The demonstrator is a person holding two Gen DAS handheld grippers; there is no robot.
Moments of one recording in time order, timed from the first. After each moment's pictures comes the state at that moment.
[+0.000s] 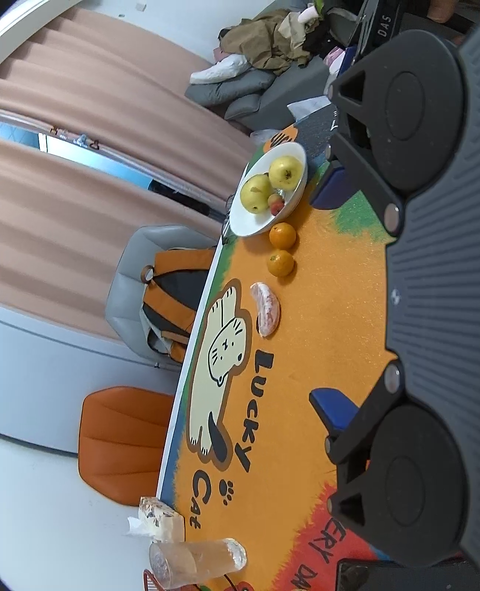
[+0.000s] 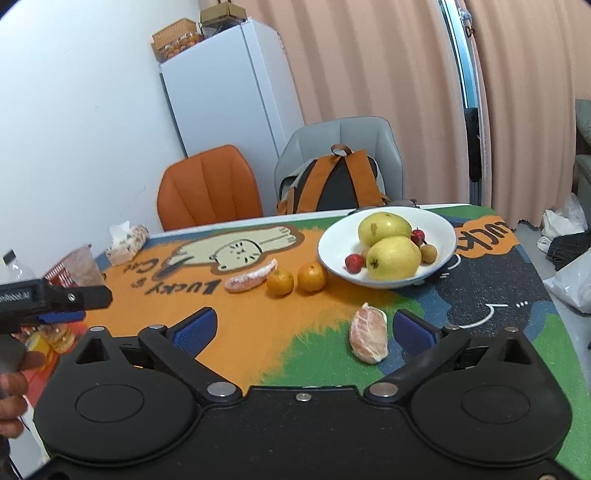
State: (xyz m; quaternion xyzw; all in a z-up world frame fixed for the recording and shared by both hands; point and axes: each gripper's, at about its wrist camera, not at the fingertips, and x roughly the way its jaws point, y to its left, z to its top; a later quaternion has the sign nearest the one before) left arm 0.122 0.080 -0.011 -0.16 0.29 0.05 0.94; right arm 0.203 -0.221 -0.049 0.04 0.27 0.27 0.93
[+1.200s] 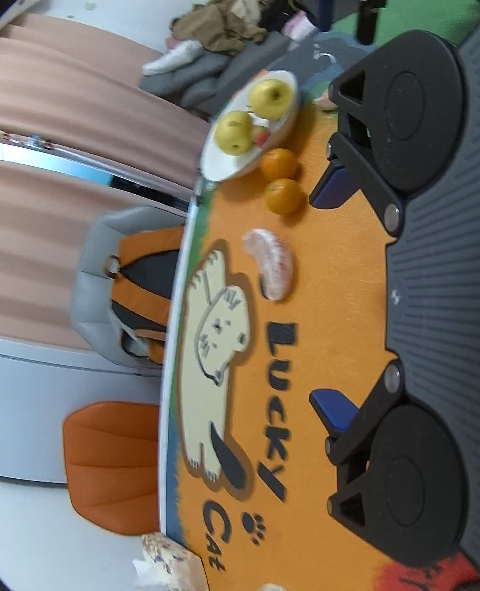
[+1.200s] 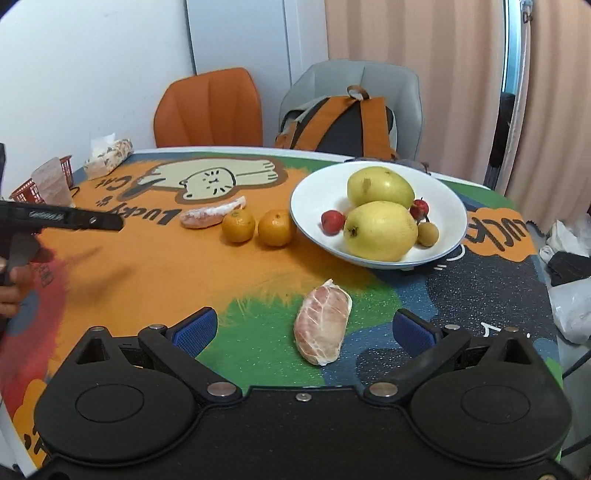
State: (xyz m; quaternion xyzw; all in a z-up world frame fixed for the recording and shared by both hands) left arm 0.235 0.131 -0.076 -0.11 0.33 0.03 0.94; right arm 0.268 -0.212 -0.083 -0.07 0.33 0.29 0.89
